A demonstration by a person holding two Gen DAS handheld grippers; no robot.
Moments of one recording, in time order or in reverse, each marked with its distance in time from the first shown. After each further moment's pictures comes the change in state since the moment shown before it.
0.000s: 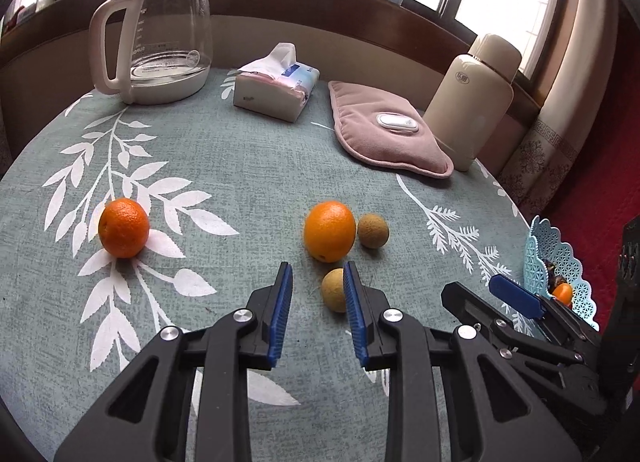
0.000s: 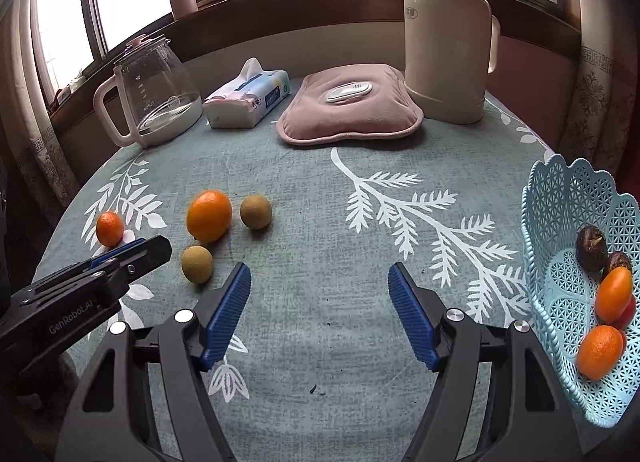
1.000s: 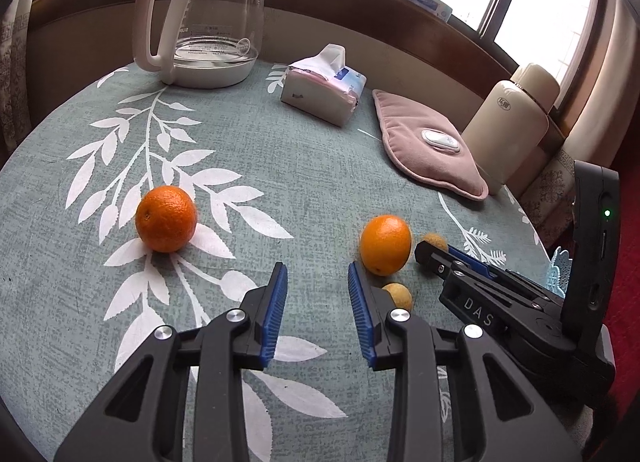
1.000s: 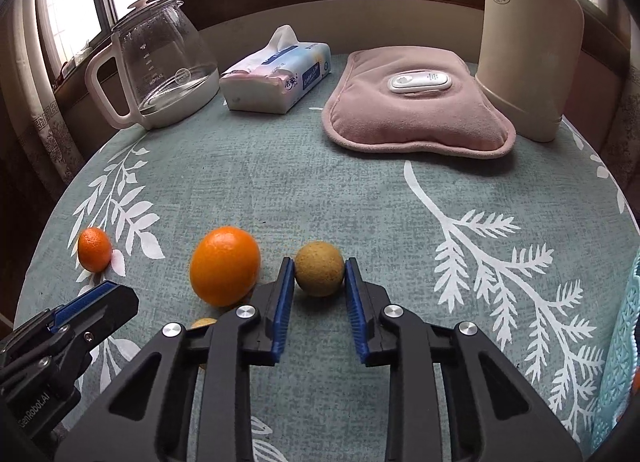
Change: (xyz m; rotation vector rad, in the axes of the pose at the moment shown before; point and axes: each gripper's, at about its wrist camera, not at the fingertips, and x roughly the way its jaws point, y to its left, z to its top) left arm 0.005 0.031 0.000 -0.096 -0.005 0.039; right arm 0.066 0.028 0.035 -0.047 0.077 0.049
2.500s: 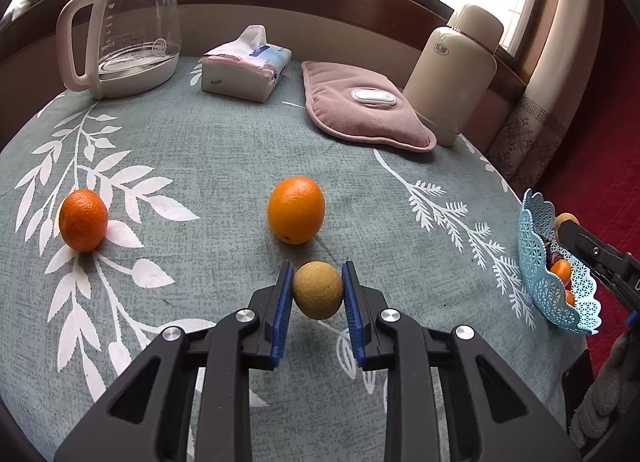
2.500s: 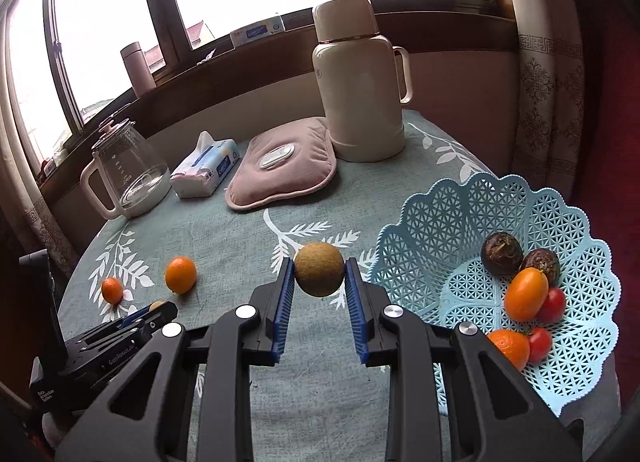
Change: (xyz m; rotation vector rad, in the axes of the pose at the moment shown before) left arm 0.013 -0.051 -0.017 0.168 0.063 -0.085; right arm -0.149 -0.104 -0.047 0.238 -0.229 -0.098
